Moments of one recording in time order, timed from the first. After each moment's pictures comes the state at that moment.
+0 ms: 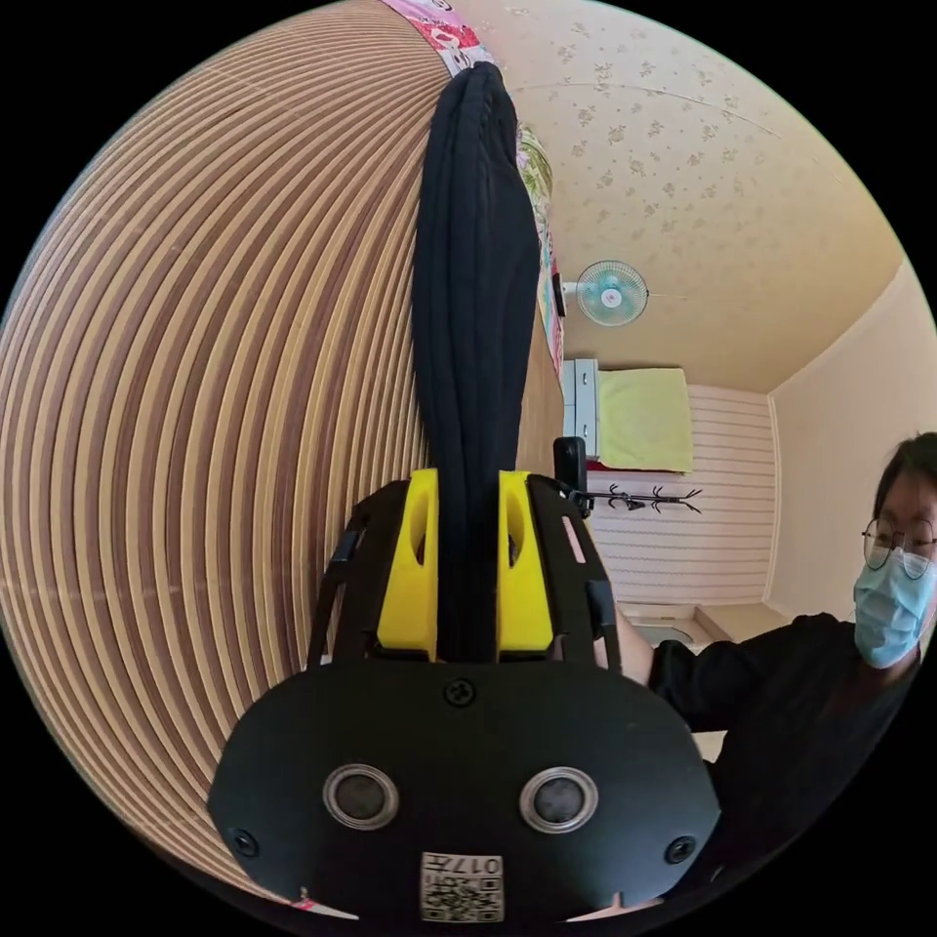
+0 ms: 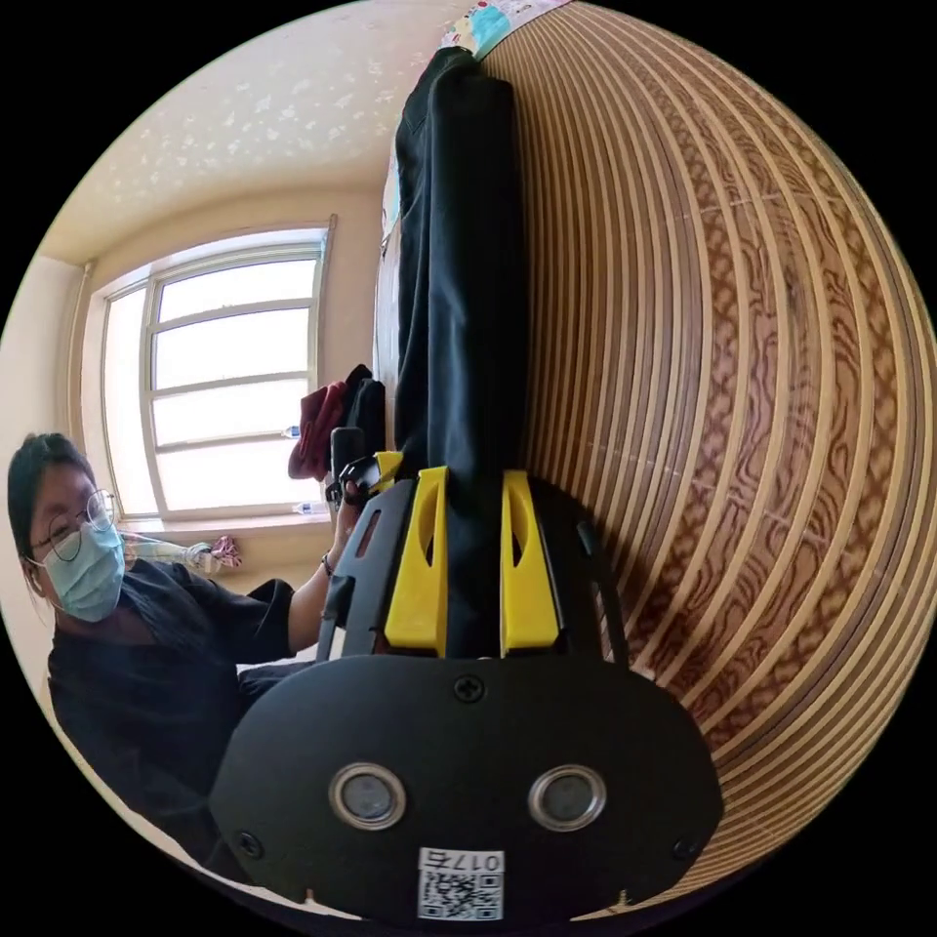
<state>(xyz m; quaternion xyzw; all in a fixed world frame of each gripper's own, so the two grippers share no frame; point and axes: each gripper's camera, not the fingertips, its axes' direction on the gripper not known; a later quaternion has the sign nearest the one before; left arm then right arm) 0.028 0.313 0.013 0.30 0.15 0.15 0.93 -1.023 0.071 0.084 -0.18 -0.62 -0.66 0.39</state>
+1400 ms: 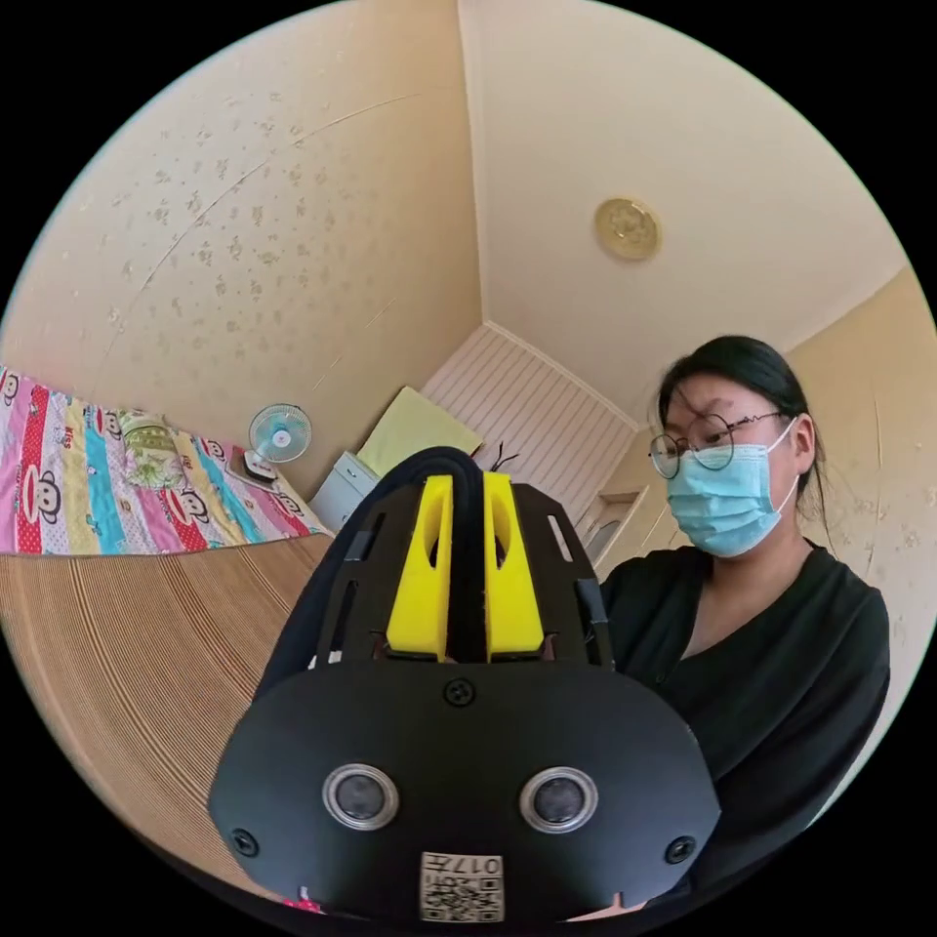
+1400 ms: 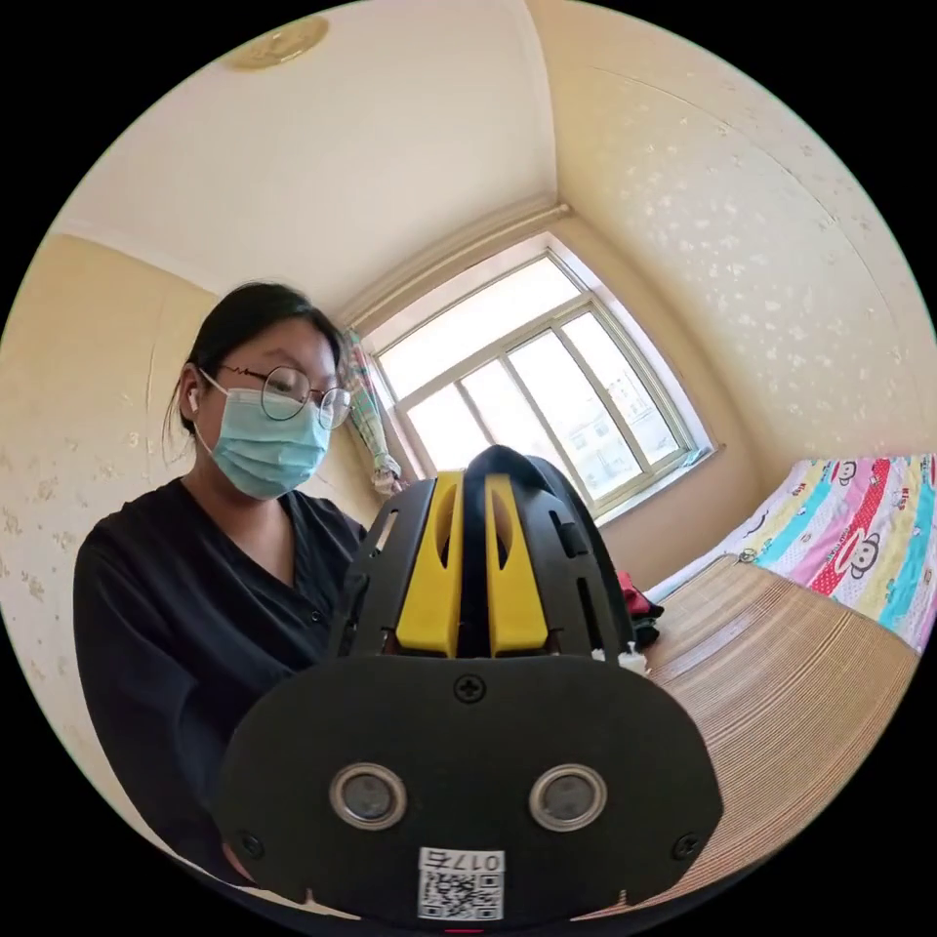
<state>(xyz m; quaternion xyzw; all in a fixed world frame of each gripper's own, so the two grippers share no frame) 0.452 0.764 -0.100 0.41 0.15 0.53 0.73 -0.493 0.111 -0.124 0.11 -0.78 -0.61 -0.08</state>
